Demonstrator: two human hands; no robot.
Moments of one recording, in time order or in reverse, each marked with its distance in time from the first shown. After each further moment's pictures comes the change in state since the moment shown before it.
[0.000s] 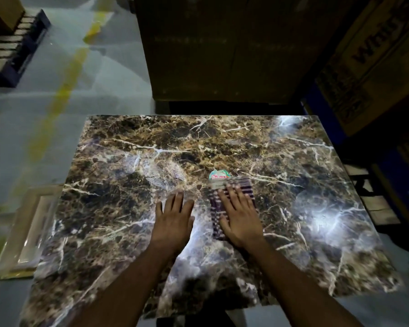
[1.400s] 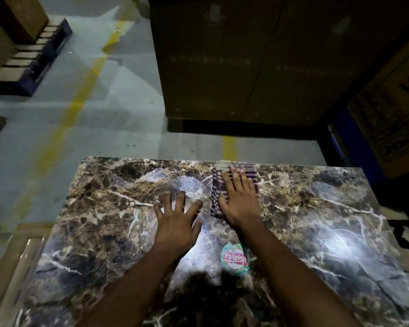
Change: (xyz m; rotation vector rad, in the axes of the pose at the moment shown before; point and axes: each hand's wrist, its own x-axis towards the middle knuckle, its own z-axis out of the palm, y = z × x) left_hand 0.192 -0.049 -0.033 -0.019 -0.016 -0.133; right_hand 0.268 0.021 -0.047 0.026 0.095 0.033
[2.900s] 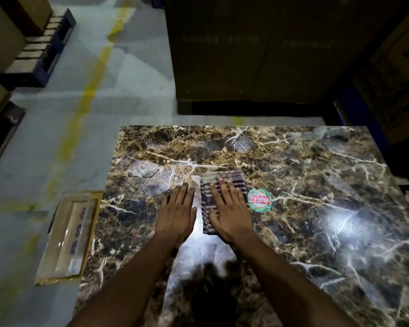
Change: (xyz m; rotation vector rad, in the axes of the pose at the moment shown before) left_hand -0.130 -0.077 -0.001 0.030 -0.067 0.071; right_hand -0.170 -0.126 0.036 0.031 -0.086 -0.107
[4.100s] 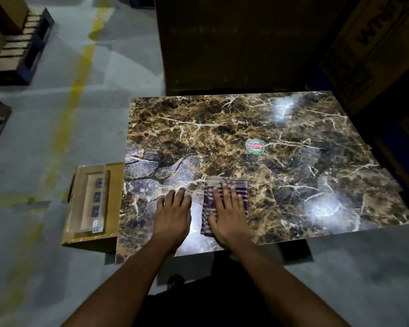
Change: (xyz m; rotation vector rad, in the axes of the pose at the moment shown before) left_hand -0.190 -0.042 0.033 0.066 0.080 0.133; right_hand -0.182 -0.116 0.052 0.023 -0.013 0.224
